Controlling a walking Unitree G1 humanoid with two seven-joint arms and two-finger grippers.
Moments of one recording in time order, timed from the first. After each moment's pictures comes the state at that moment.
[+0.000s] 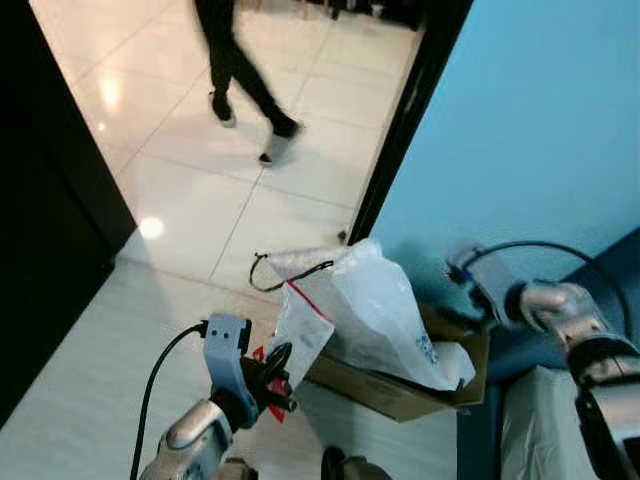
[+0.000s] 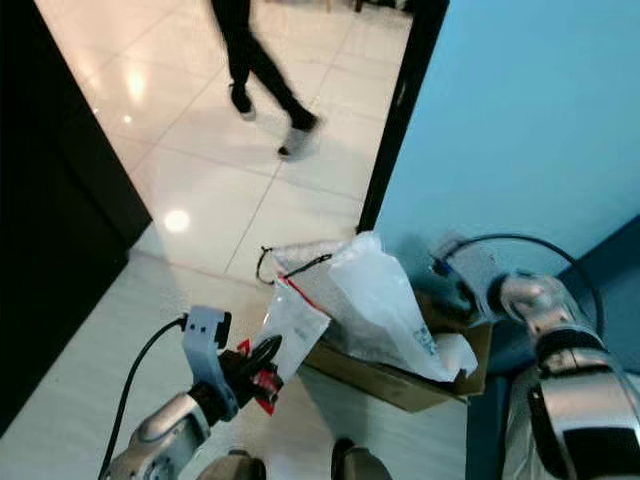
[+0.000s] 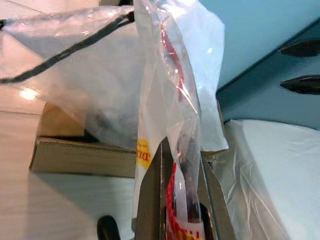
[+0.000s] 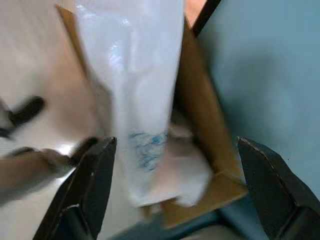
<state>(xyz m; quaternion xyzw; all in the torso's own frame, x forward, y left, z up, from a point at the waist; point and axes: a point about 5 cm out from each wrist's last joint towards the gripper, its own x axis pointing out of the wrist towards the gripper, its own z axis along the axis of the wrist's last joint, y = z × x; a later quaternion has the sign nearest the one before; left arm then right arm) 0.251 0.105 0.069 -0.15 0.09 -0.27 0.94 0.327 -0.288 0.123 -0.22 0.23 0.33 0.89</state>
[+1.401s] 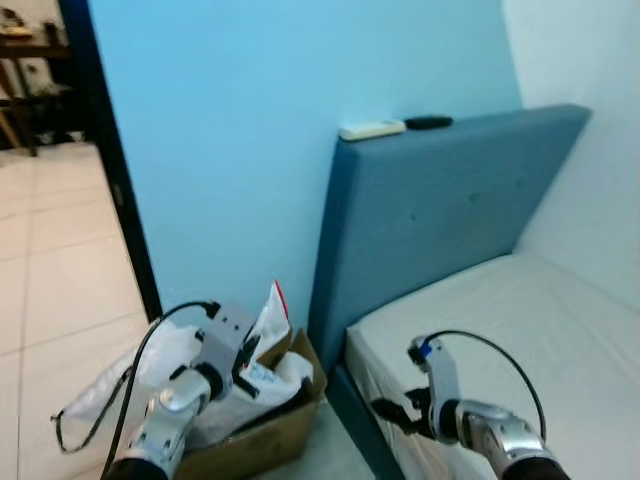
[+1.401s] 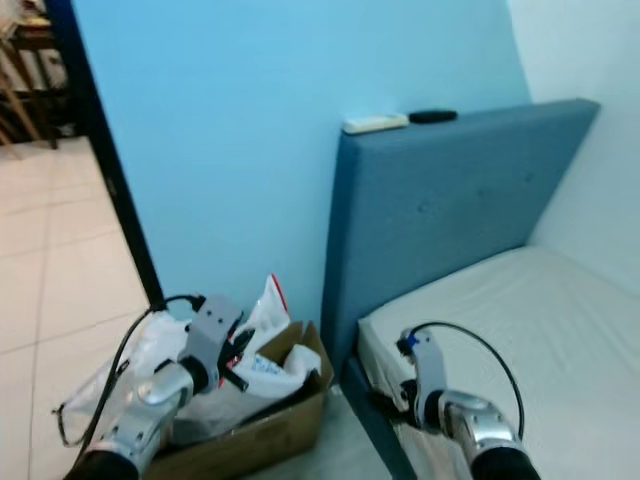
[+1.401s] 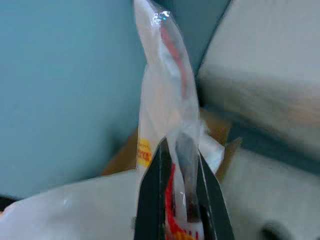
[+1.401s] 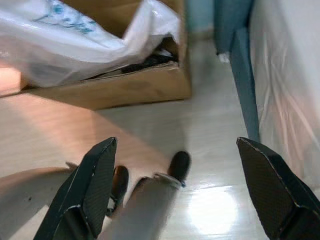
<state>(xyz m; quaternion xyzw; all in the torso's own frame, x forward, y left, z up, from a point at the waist) 0.294 0.137 0.031 0.18 0.12 -0.23 0.95 0.265 -0.193 -0.007 0.05 0.40 0.20 0.89</state>
